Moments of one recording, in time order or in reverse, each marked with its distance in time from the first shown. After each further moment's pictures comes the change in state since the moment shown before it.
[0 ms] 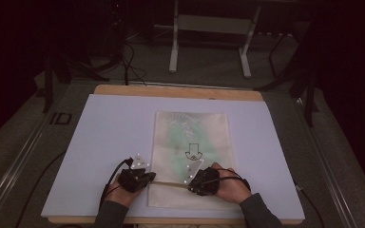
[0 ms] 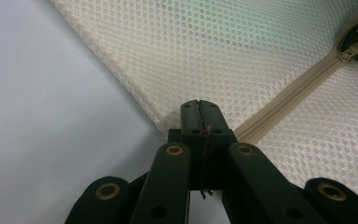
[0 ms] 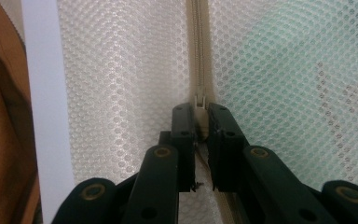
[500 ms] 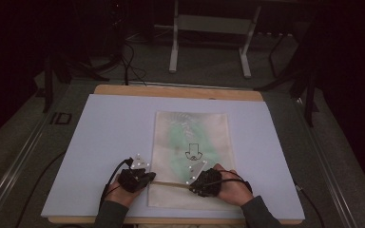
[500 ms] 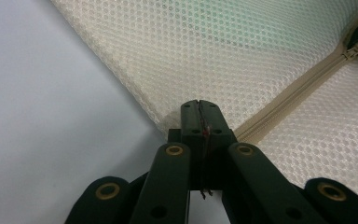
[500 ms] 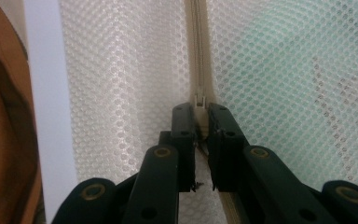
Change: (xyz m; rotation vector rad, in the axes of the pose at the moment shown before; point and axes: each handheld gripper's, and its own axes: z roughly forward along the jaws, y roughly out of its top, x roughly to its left) left arm 0.000 0.000 0.000 -0.001 0.001 -0.002; right arm 0.004 -0.006 -0.002 -0.024 -0.023 0.013
